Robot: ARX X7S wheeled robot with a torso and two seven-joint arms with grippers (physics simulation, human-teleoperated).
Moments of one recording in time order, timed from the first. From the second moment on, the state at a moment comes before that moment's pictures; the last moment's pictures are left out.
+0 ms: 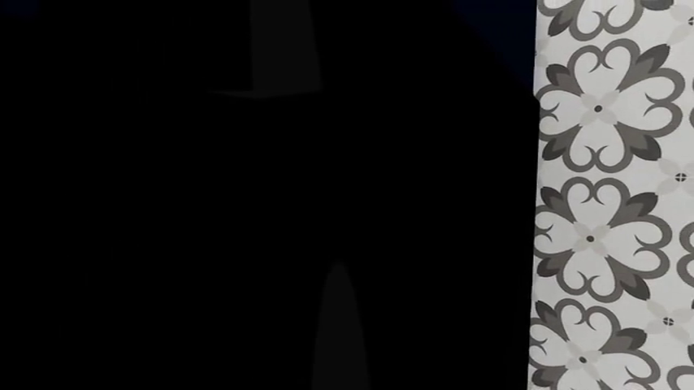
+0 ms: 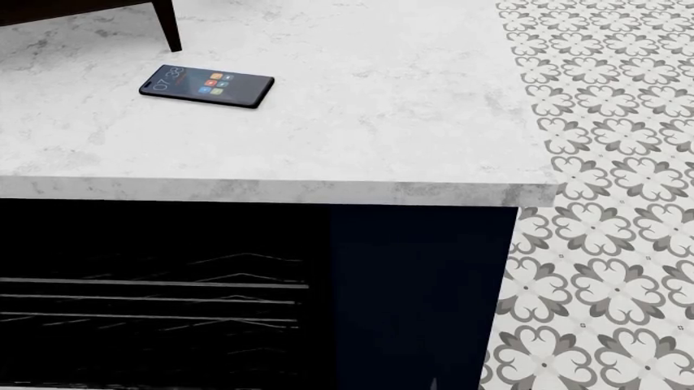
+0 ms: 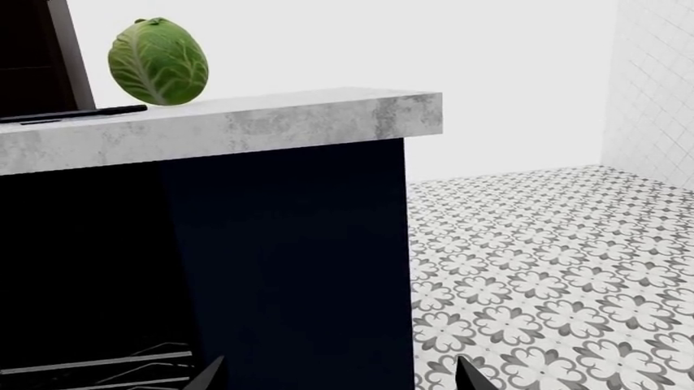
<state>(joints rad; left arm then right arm) -0.29 -0.89 1.00 0.48 0.52 -0.74 0.33 -0.07 0.25 -0.23 -0.10 0.29 -0.11 0.28</state>
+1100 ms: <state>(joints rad) 0.07 -0.94 0.99 0.49 0.63 -0.66 0.00 -0.08 0.27 -0.23 -0.12 0.32 -0.13 0.30</state>
